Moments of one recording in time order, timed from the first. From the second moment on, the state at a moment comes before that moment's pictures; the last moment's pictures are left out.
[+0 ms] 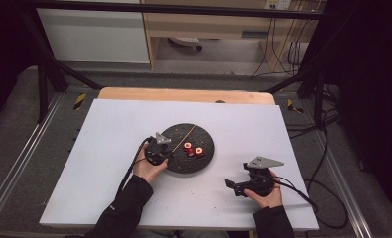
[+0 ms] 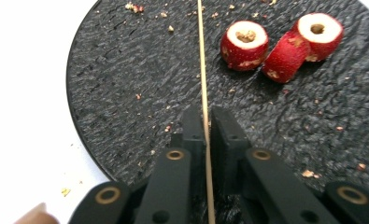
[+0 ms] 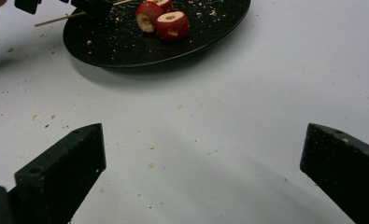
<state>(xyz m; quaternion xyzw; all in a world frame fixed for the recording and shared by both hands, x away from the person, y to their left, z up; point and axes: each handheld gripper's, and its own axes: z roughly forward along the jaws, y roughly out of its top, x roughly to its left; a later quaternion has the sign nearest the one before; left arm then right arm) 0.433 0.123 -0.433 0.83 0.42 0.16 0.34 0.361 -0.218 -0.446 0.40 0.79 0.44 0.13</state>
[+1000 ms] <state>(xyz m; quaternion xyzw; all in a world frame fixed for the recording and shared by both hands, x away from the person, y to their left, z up) 0.386 0.218 -0.420 0.82 0.37 0.15 0.41 0.361 -0.219 -0.444 0.40 0.79 0.44 0.13</state>
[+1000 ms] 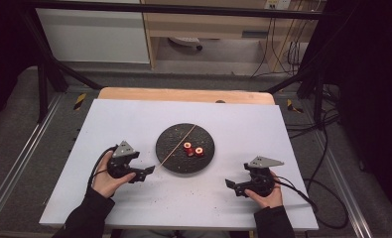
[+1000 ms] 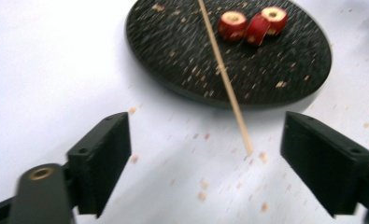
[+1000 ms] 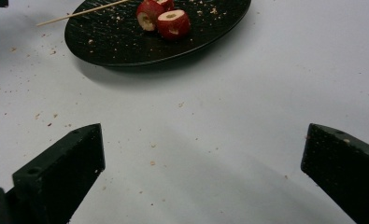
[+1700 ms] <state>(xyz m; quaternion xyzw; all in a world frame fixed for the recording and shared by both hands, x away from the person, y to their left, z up) 0.354 0.260 -0.451 0.81 0.37 0.18 0.41 0.358 -0.218 -0.446 0.40 0.80 0.44 0.11</state>
